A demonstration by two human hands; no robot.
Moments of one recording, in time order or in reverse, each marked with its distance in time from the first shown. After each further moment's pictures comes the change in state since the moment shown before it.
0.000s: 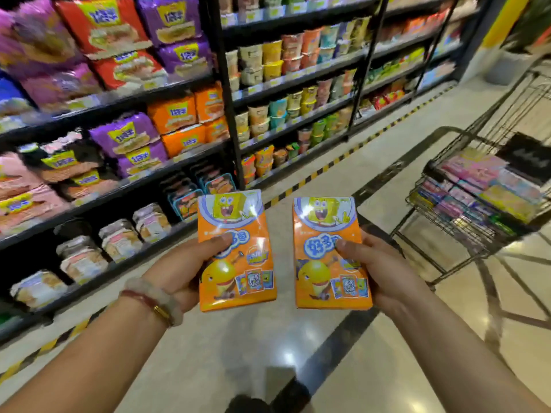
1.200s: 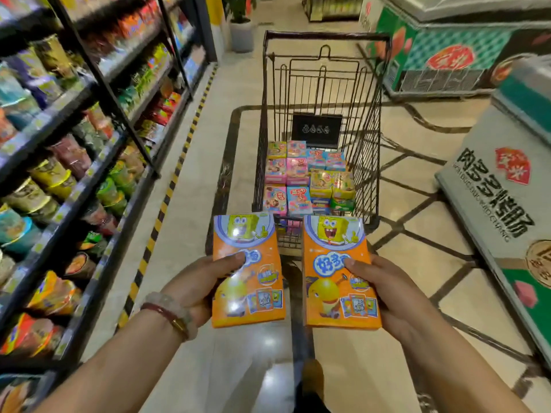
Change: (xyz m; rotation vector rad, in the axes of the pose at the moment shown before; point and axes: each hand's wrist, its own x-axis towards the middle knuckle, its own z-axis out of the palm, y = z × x) left_hand 0.384 0.042 0.411 0.541 -0.675 -0.353; right_hand 0.172 -0.142 -0.285 0.510 0.763 -0.161
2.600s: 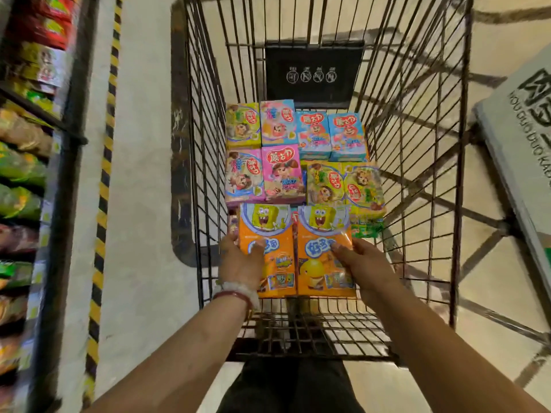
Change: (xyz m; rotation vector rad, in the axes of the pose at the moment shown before) left_hand 0.462 0.038 0.045 0.605 0.536 -0.081; right_hand 0.439 -0.039 -0.033 -0.083 0.288 0.184
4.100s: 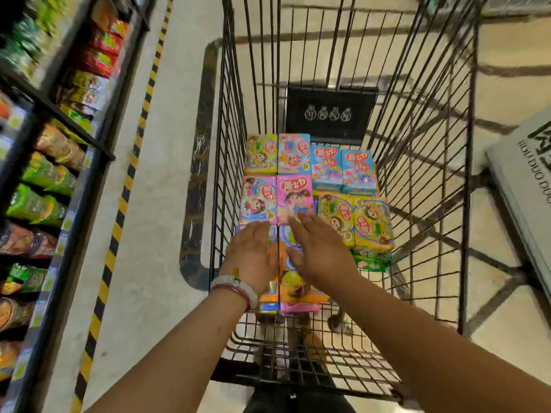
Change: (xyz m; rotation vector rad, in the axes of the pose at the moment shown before) left_hand 0.014 0.040 -0.020 0.765 -0.115 0.686; right_hand 0.022 -0.035 0.072 -1.547 -0.172 -0.950
